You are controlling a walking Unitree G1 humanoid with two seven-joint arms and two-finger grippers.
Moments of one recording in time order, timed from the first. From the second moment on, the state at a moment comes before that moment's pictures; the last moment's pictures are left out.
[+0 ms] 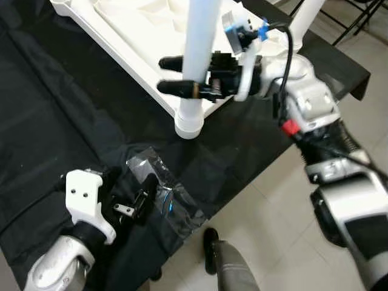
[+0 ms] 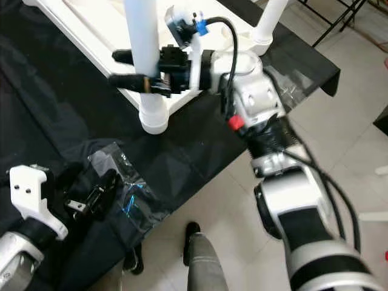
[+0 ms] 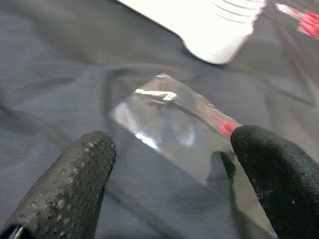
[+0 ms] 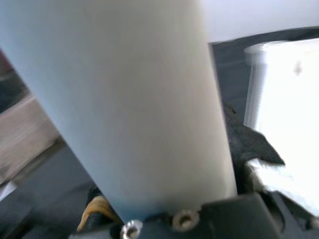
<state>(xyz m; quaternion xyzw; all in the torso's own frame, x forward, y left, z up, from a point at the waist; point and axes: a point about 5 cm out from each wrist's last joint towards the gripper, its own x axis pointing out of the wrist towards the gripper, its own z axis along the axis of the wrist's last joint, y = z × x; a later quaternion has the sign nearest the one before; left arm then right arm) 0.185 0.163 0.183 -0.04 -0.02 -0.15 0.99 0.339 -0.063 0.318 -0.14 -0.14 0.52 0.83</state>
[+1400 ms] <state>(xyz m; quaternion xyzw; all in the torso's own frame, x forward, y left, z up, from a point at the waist) 0.225 0.173 0.399 -0.04 -0.35 -0.37 0.86 0.314 -0.041 0.263 -0.04 -0.07 0.23 0.97</state>
